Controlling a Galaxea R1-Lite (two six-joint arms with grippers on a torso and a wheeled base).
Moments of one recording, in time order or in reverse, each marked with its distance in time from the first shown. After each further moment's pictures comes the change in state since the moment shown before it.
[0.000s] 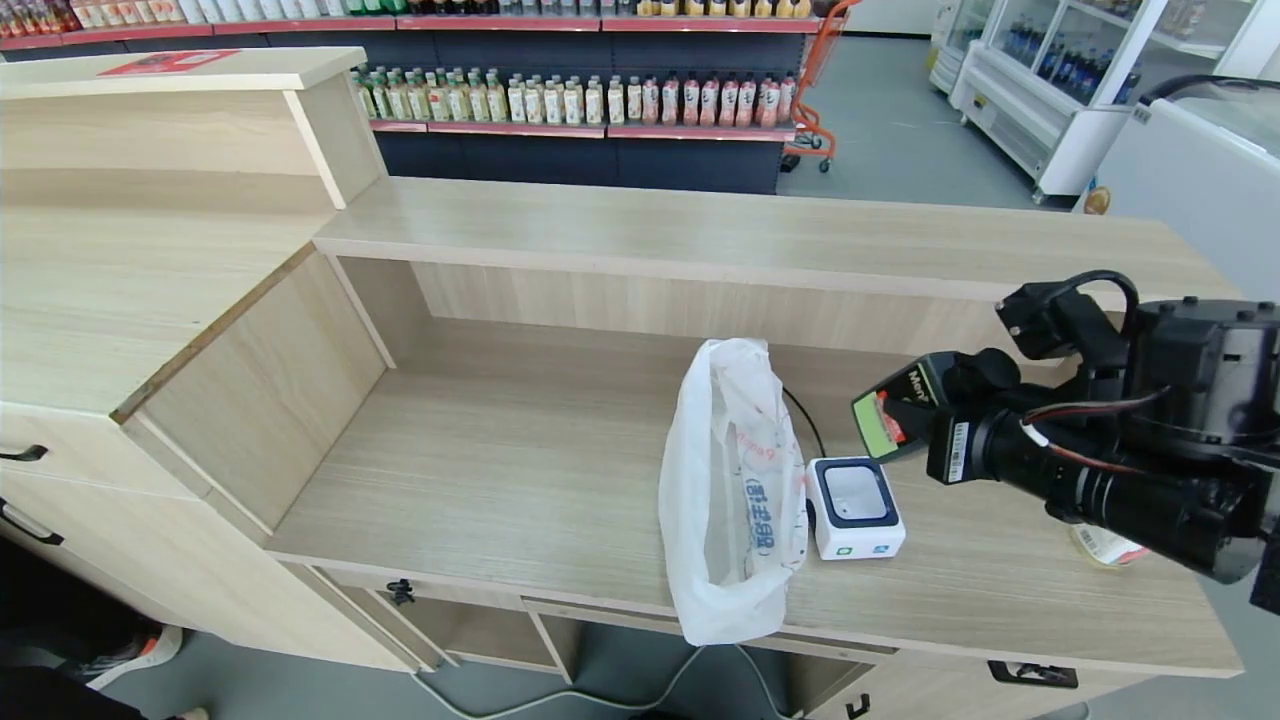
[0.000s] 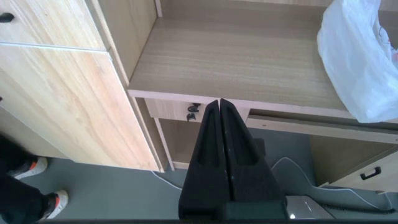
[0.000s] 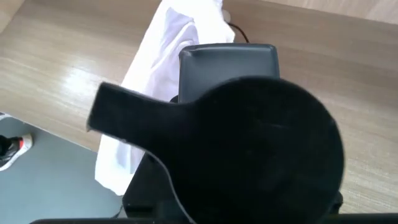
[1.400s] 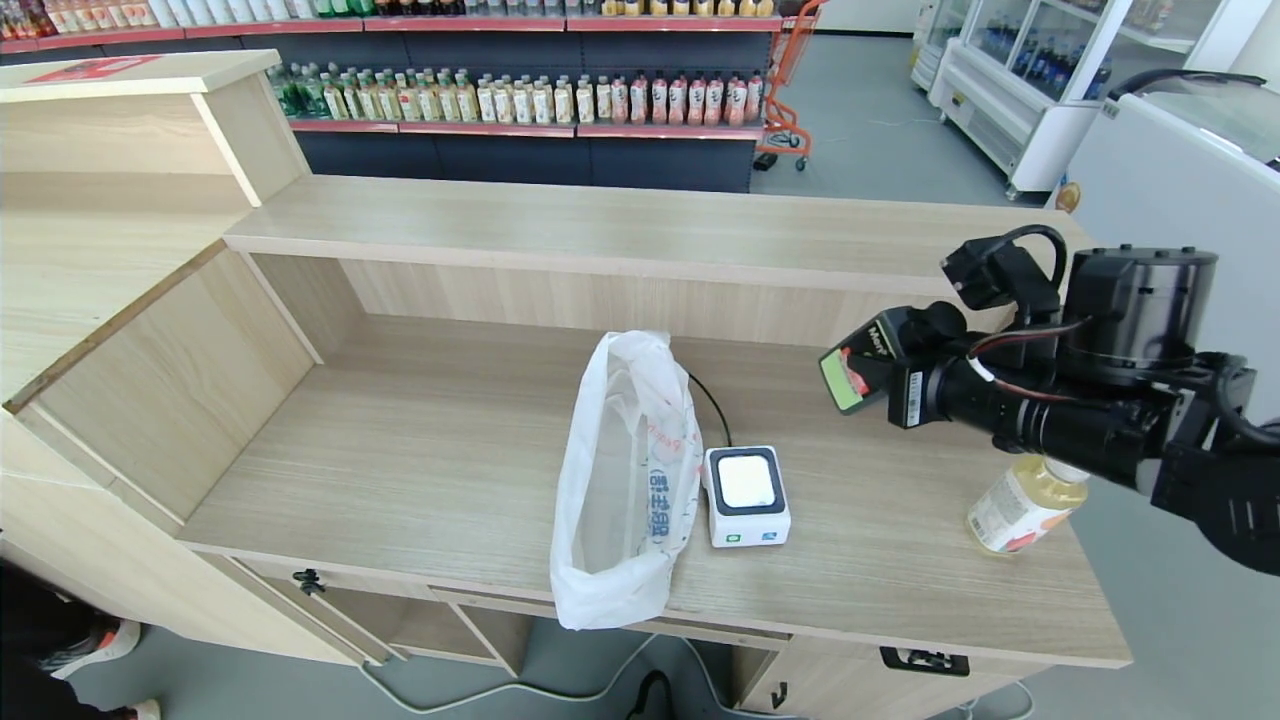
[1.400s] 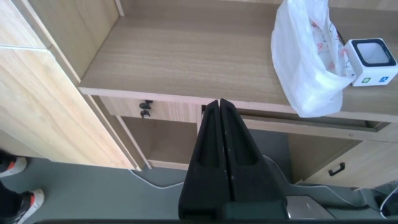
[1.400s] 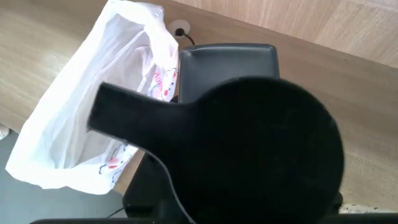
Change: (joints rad) left arm 0.000 0.000 0.000 0.001 0.001 0.002; right arm -0.043 0.117 -0.184 0.009 0.120 -0.110
